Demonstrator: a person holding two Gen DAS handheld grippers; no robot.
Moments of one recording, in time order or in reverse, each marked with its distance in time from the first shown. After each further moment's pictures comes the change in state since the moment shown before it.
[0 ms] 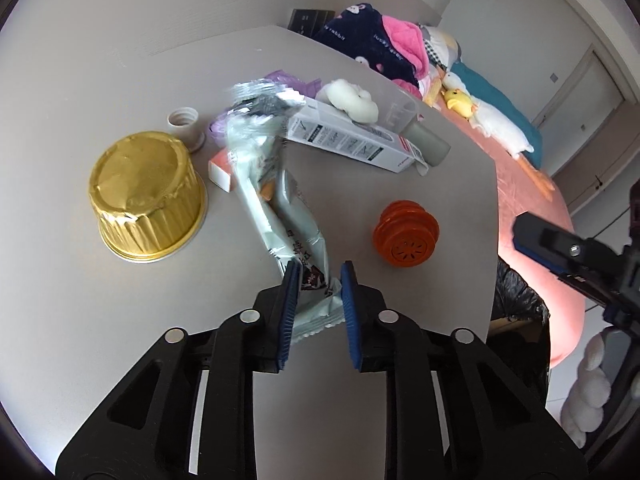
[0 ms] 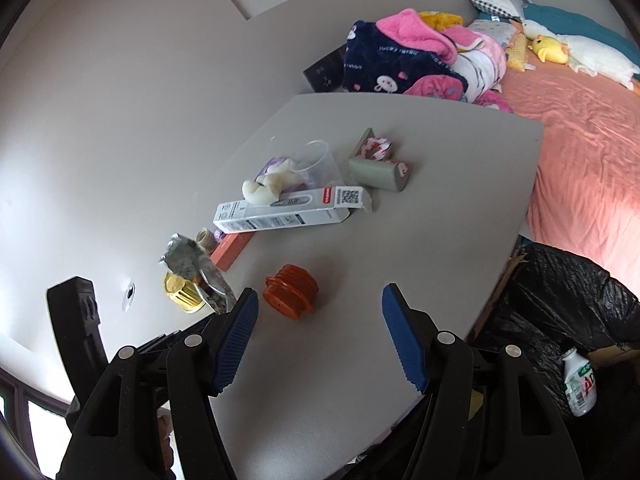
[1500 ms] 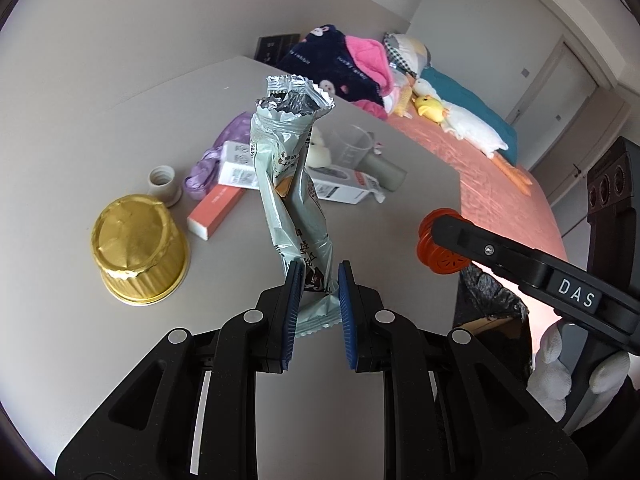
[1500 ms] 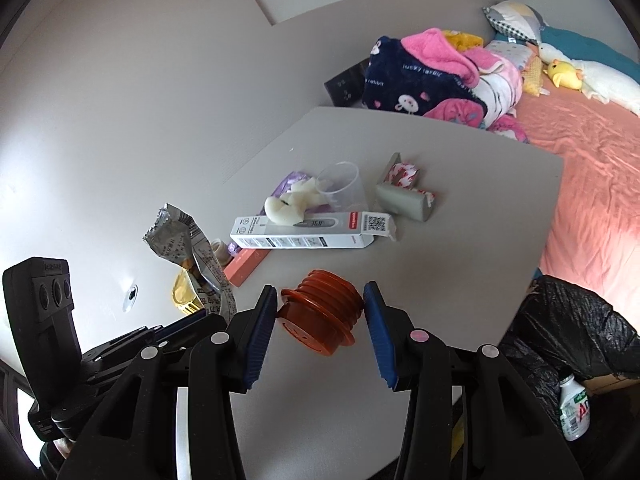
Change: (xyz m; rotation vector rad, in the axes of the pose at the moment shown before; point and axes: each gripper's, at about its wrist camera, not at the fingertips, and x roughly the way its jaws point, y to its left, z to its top) left arm -0.030 -0.020 0.020 0.091 -0.040 -0.077; right arm -0.005 0.019 0.011 -0.064 -0.052 0.001
